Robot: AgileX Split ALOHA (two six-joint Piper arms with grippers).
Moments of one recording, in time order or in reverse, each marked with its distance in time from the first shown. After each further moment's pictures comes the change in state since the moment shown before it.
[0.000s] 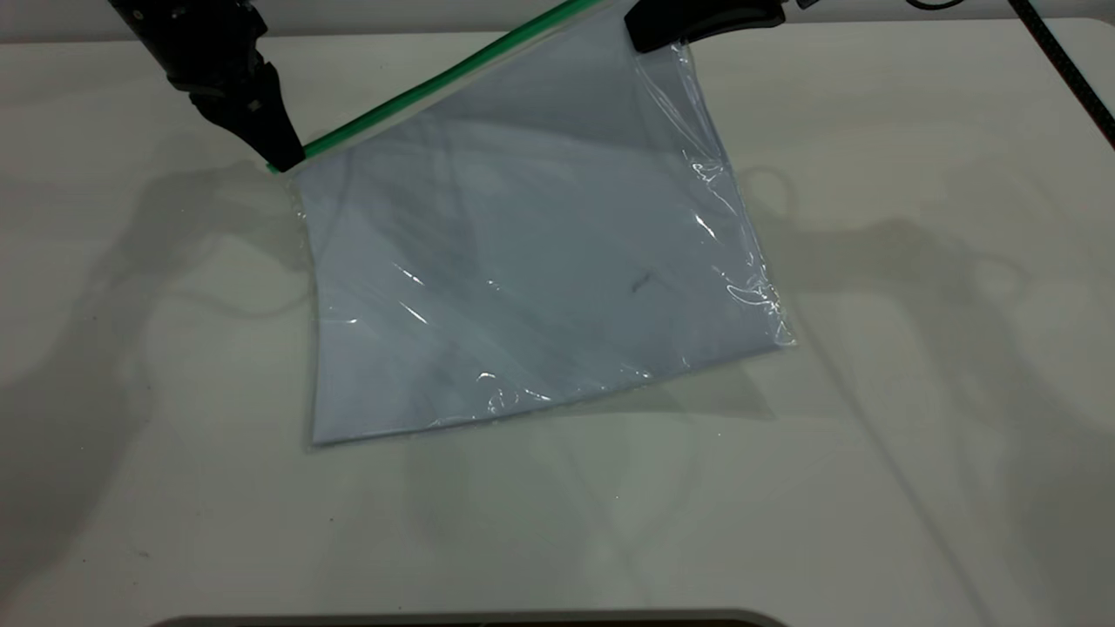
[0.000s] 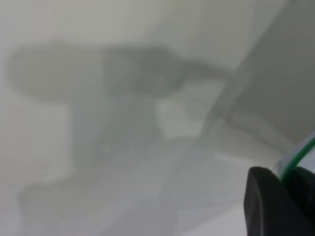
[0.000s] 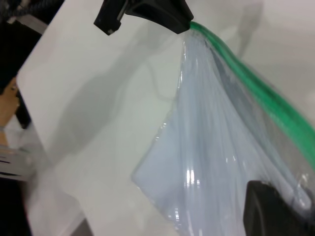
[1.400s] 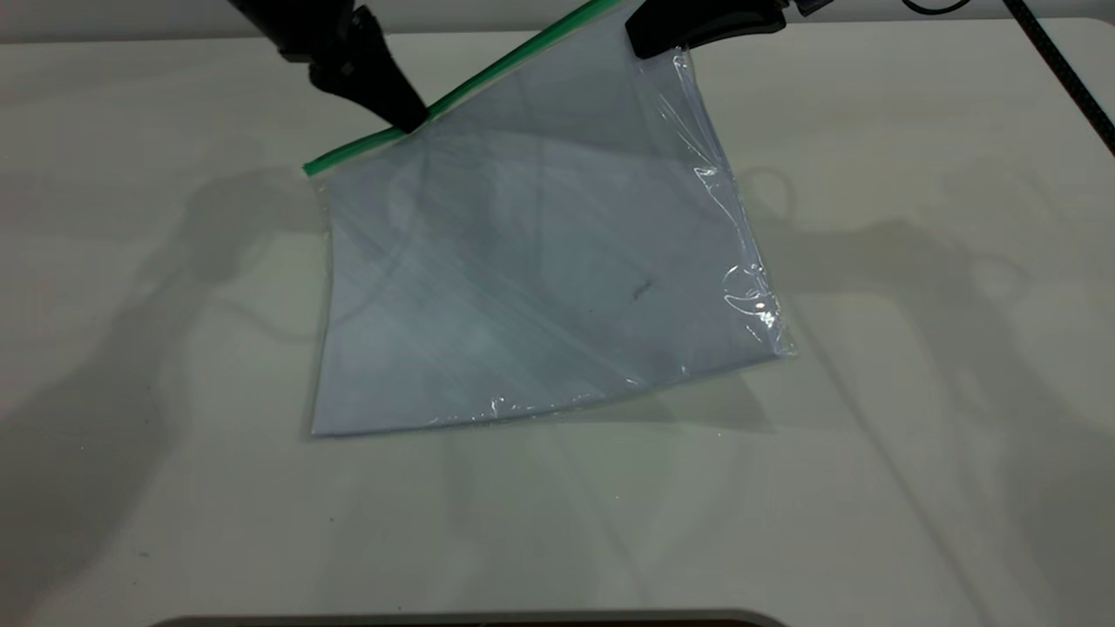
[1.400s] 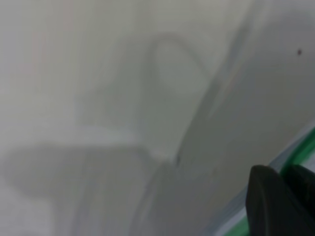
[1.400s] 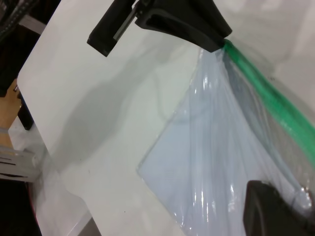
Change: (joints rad) left arm -0.080 -0.007 0.000 -0.275 0.030 0.252; right arm 0.001 0.001 0.000 -0.012 0.007 0.056
